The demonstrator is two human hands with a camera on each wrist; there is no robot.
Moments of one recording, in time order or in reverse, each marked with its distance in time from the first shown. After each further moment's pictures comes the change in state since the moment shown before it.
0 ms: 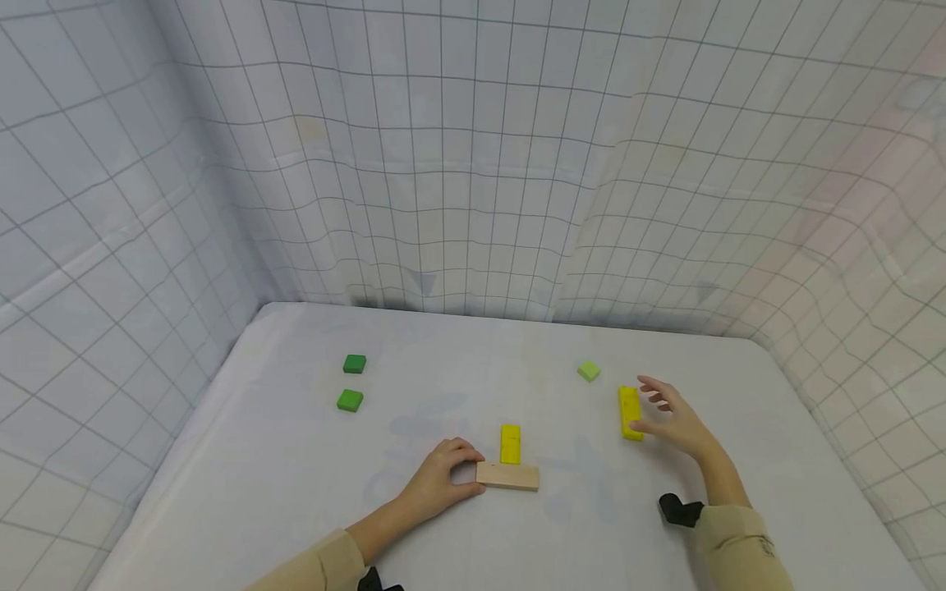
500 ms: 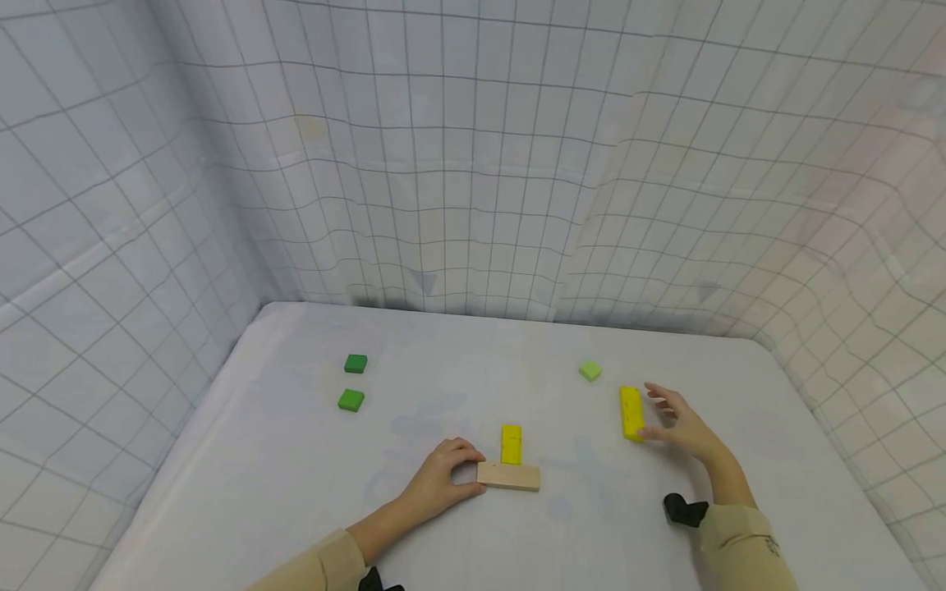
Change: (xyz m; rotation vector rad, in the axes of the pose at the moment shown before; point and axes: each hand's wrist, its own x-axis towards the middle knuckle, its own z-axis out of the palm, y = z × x) left_hand 0.000 0.000 0.000 0.002 -0.003 -0.011; right_hand -0.006 0.014 -0.006 0.033 -0.061 0.086
